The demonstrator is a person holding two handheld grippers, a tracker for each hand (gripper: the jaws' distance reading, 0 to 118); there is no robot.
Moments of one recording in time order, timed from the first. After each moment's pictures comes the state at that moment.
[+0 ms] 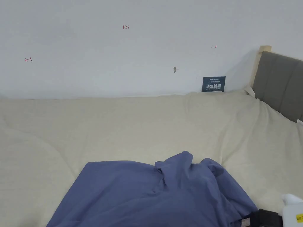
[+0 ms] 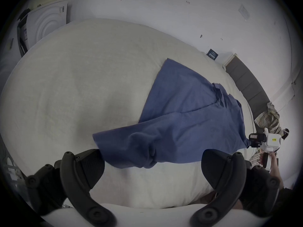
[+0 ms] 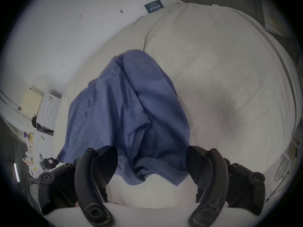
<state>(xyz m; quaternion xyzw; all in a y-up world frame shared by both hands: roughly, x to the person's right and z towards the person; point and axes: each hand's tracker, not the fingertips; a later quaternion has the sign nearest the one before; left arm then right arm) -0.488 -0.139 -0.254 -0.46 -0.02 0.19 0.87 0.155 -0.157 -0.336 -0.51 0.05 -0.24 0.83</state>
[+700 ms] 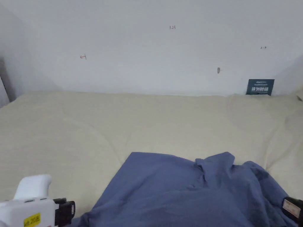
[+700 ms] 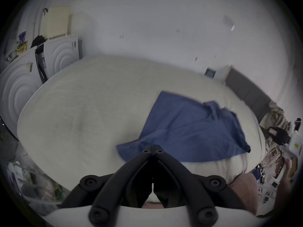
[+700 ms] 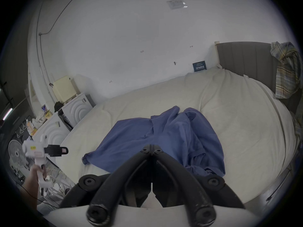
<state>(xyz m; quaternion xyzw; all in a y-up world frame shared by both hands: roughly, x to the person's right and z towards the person) -0.461 -0.066 -0.199 -0.37 0.05 0.11 0.92 0.070 -0.064 -0.235 -0.27 0.18 -0.14 0.94</state>
